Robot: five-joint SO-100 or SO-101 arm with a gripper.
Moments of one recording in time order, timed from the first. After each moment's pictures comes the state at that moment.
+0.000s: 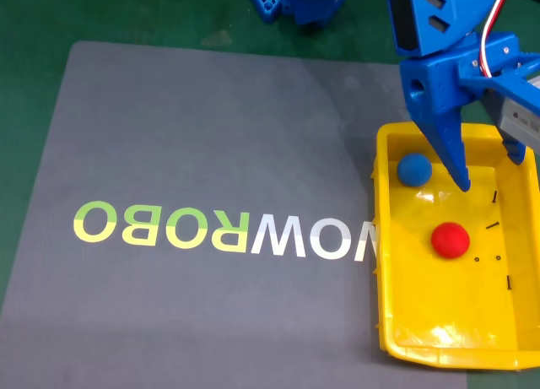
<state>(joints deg) -27.3 103.4 99.1 40.4 -90.4</state>
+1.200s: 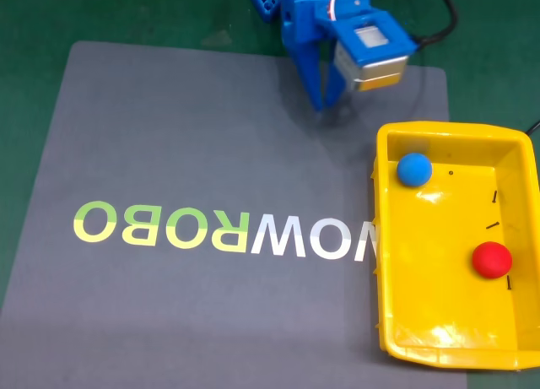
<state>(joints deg) -10.9 172.4 161.3 60.2 -98.9</state>
